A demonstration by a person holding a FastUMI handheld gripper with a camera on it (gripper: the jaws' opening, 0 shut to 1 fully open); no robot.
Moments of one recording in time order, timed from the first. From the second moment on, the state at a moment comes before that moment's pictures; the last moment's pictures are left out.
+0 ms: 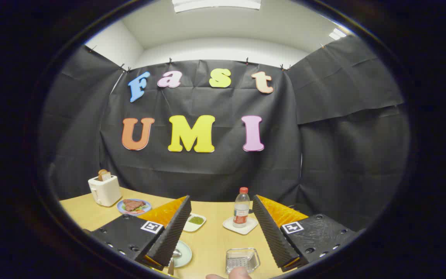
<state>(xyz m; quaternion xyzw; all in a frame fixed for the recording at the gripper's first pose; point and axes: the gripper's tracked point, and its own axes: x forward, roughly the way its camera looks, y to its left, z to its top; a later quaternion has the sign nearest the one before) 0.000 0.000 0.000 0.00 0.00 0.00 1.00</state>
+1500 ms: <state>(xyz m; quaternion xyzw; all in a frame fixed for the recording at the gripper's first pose) -0.001 0.074 -0.087 -0.06 0.24 0.10 0.96</state>
